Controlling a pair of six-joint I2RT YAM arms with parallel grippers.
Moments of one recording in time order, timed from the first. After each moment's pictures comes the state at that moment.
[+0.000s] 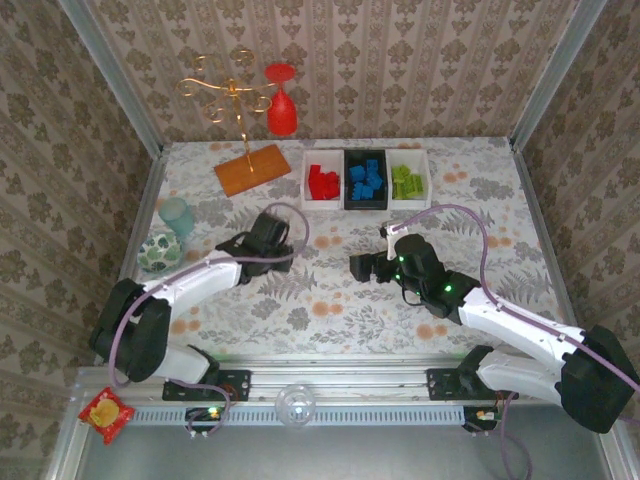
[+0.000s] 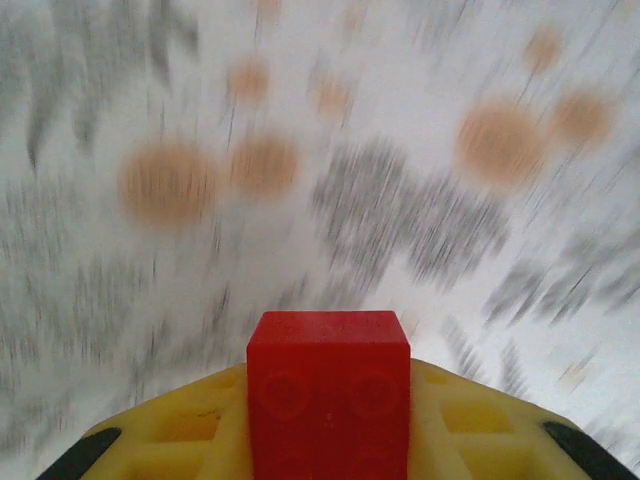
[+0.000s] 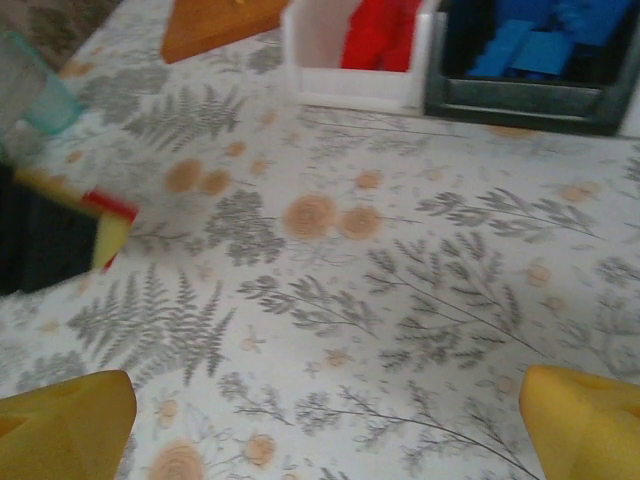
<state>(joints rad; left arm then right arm) -0.63 1.43 0.85 -0.32 -0.13 -0.33 0.68 1.08 0.60 -0.04 0.09 0.40</state>
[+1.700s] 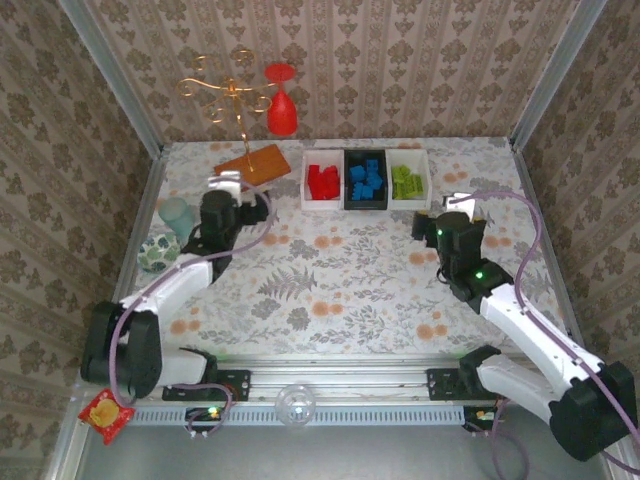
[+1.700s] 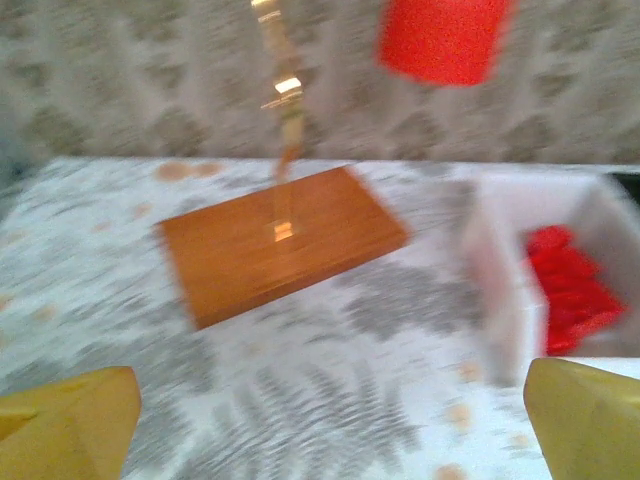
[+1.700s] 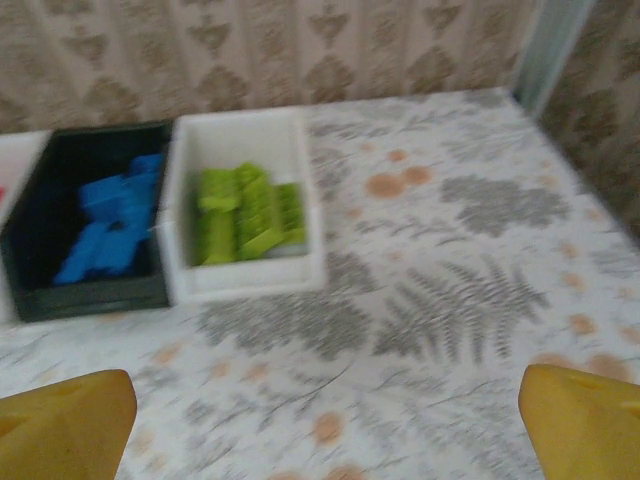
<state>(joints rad) -0.31 1.28 0.69 0.27 -0.20 -0.13 0.35 0.99 0.67 -0.15 0.55 0.25</state>
